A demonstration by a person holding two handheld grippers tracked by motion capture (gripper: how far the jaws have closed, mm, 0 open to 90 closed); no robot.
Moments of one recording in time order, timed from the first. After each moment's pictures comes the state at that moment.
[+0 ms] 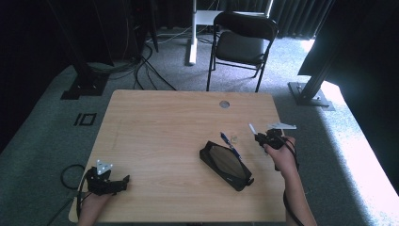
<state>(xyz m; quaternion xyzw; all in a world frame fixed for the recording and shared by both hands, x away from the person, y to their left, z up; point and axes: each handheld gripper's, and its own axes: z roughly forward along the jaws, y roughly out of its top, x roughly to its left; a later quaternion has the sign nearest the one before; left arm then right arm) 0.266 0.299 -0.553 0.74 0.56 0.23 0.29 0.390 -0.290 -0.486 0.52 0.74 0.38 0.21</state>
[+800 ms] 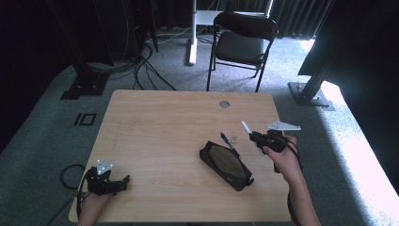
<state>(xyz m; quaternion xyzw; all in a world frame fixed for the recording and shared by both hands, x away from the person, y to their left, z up) 0.266 0.299 -0.553 0.74 0.56 0.23 0.29 0.353 -0.267 -0.439 0.45 0.75 0.44 0.18</state>
